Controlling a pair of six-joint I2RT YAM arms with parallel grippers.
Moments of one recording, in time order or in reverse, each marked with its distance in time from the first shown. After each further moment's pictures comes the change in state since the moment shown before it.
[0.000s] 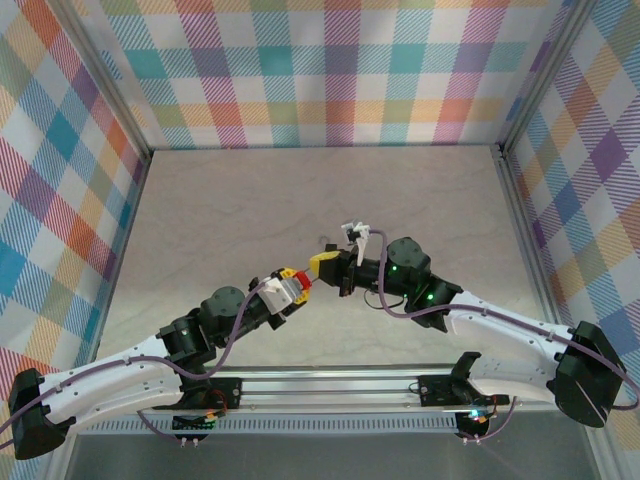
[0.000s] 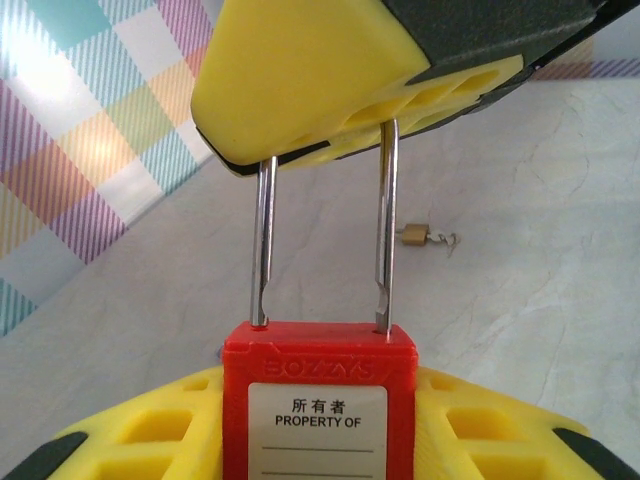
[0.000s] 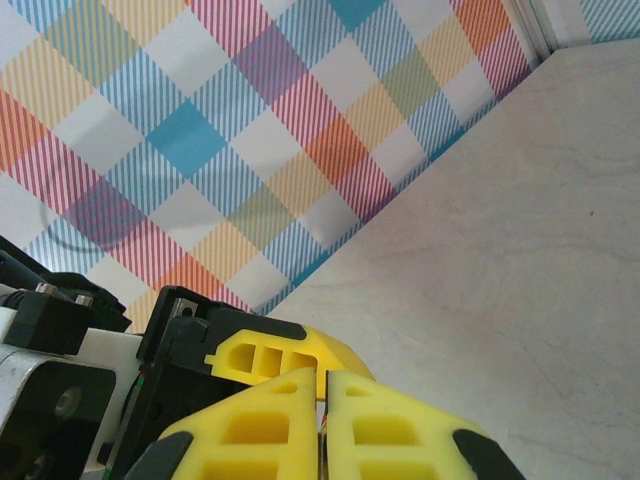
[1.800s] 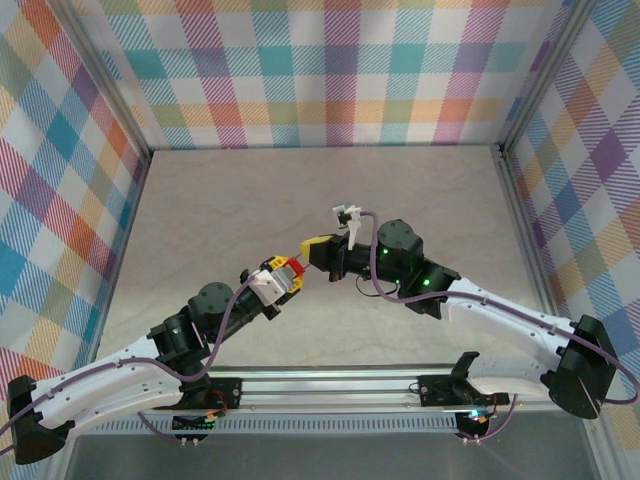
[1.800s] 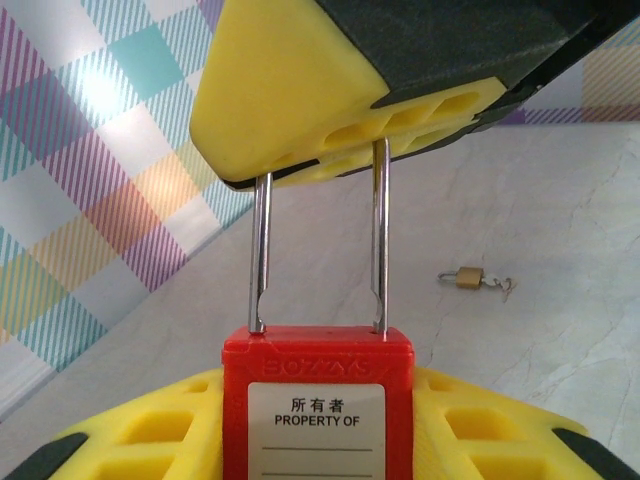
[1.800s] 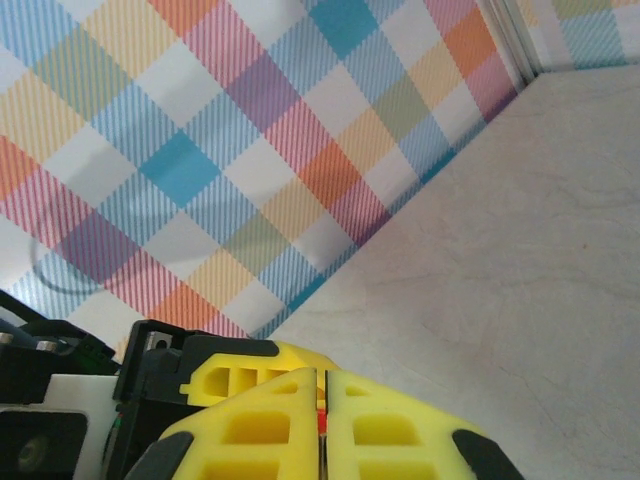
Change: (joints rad) left arm 0.010 -0.037 0.055 0.000 -0.042 0.047; right arm 0.017 0.056 0.186 -0.151 0.047 -0.006
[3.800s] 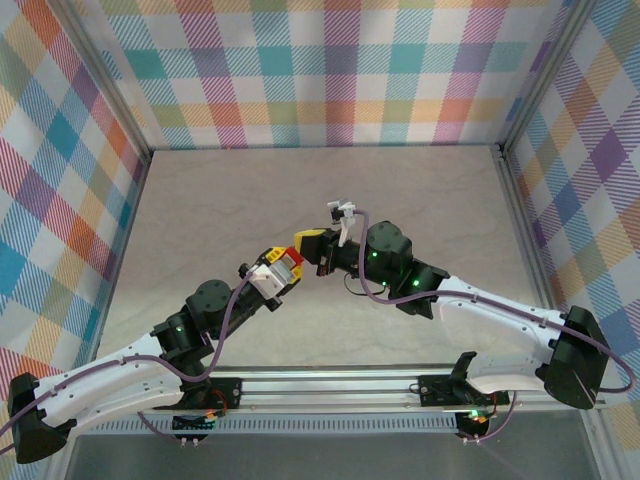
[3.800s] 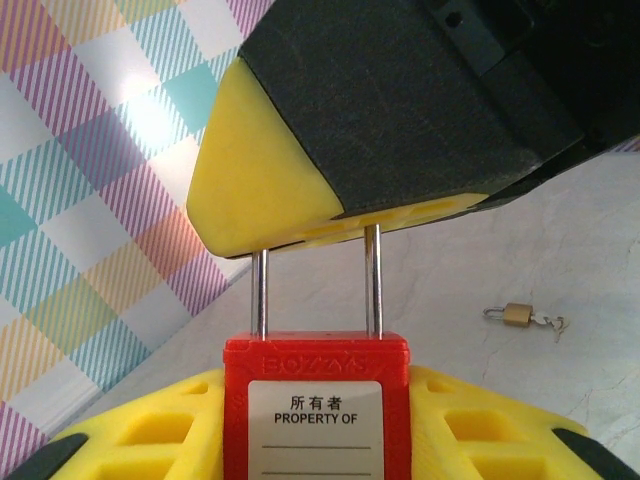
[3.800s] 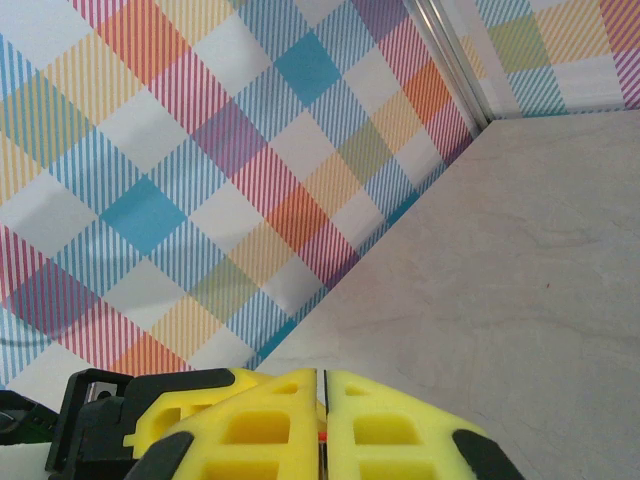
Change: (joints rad) left arm 0.010 0.034 0.006 0.109 -0.051 0.047; right arm 0.069 0.074 0.045 0.031 0.191 0.001
